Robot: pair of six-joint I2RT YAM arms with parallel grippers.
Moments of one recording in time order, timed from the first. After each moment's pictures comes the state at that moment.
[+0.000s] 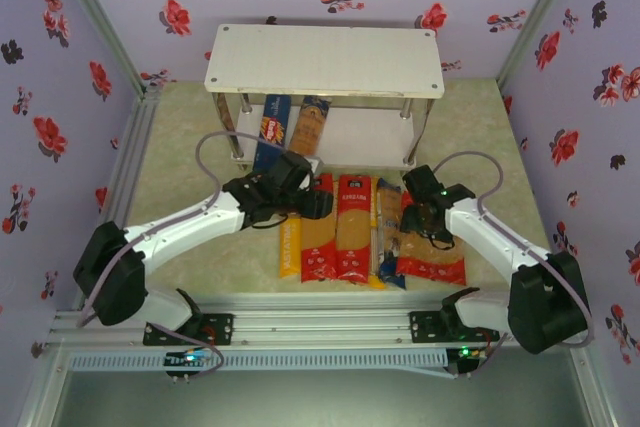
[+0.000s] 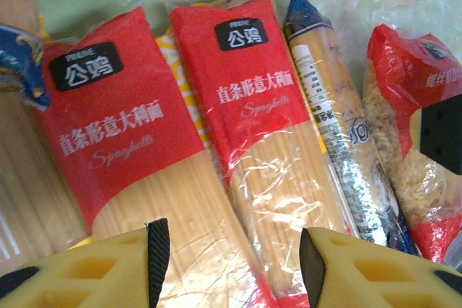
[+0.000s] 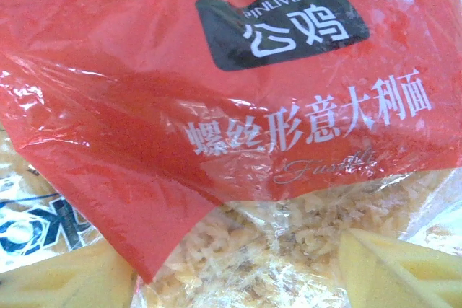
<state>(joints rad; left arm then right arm) -0.87 1.43 1.04 -0.44 0.05 -0.54 0.39 1.24 0.75 -0.88 0.19 0.64</state>
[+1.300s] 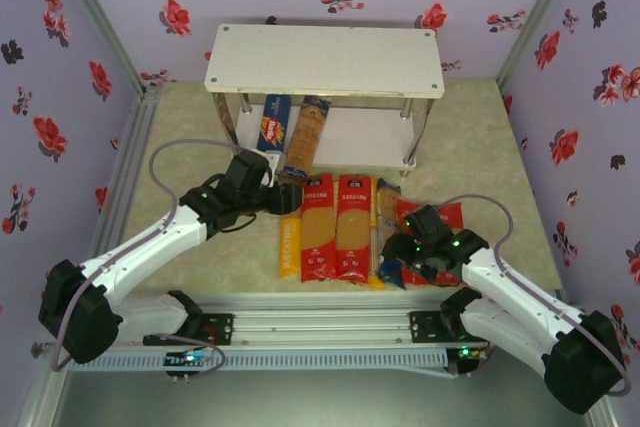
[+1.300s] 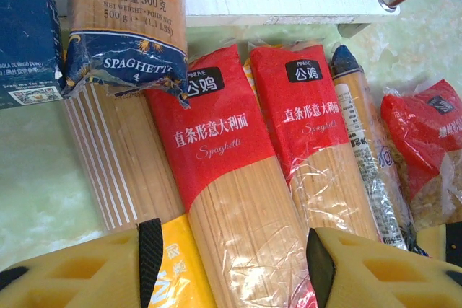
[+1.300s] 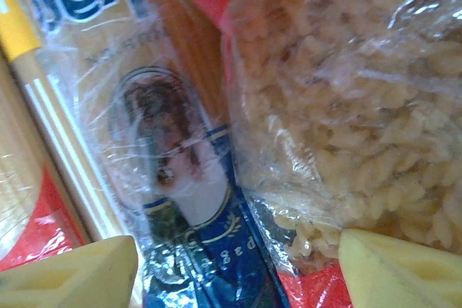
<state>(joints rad) -0.72 1.20 0.90 -0.44 0.08 -0.51 0.57 0.87 0.46 -0.79 -0.11 1.02</state>
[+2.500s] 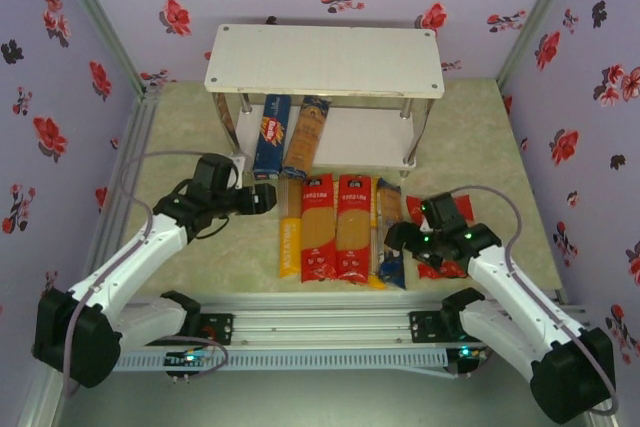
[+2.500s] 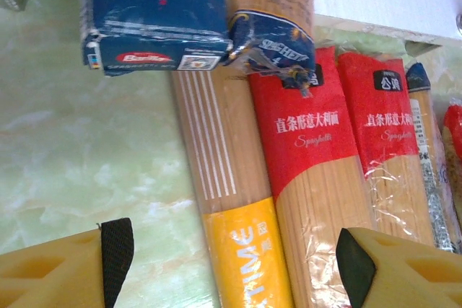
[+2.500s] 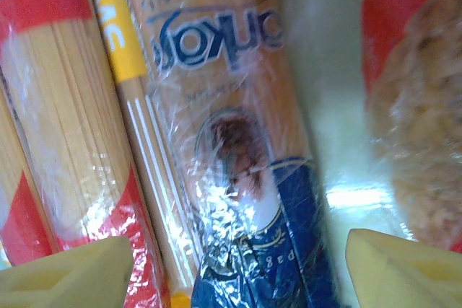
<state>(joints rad) -0.46 1.08 0.77 -0.49 0.19 -0.47 0.43 0.85 0.53 -0.79 -0.25 0.78</state>
